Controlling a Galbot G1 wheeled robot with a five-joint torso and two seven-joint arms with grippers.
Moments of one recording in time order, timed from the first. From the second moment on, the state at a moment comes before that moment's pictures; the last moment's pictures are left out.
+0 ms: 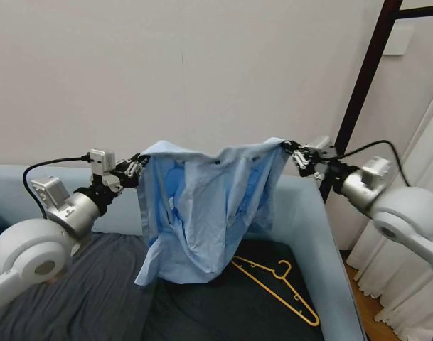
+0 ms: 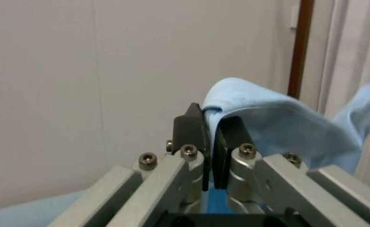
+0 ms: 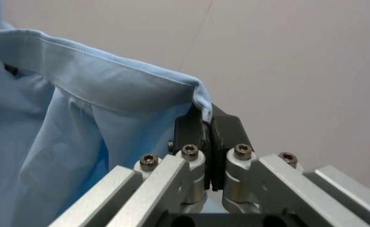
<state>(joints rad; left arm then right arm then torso) 0.80 -0.28 -0.25 -2.27 -1.28 -0.01 -0.29 -0.45 0.30 -0.07 2.10 0.90 -0.10 0.04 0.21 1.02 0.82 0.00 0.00</state>
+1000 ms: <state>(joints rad) 1.03 -0.45 -0.32 -2.13 -1.03 0.15 -0.39 -0.73 0.58 -0.09 2.13 1.03 -0.33 0.26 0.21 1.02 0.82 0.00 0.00</state>
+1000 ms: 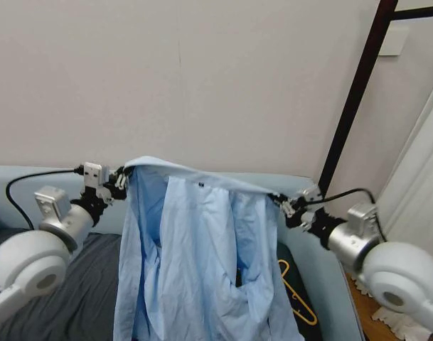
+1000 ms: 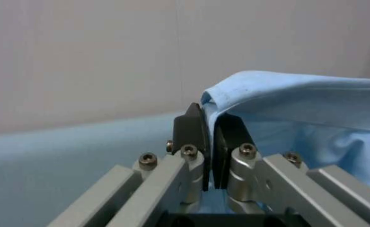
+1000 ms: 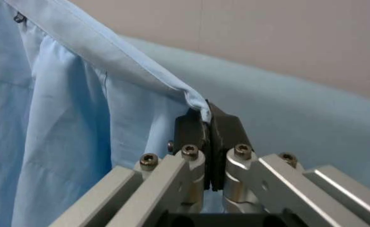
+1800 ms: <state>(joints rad) 1.07 -0.76 -0.14 -1.72 -0.87 0.06 -0.28 -0.60 0.92 -0.34 1.58 0.82 -0.18 0.13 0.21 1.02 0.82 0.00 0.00</state>
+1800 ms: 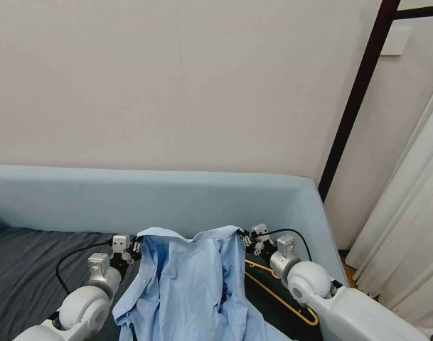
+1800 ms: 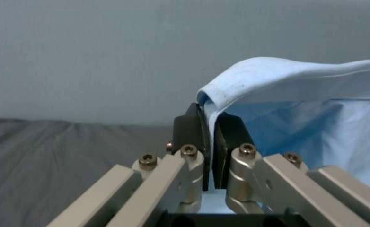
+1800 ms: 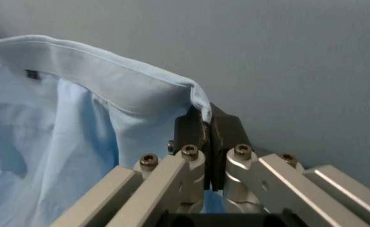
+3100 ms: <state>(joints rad) 1.09 -0.78 -0.14 -1.75 -0.92 0.09 -0.29 -0.71 0.86 -0.26 1.32 0.73 -0.10 -0.20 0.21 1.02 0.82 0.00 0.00</state>
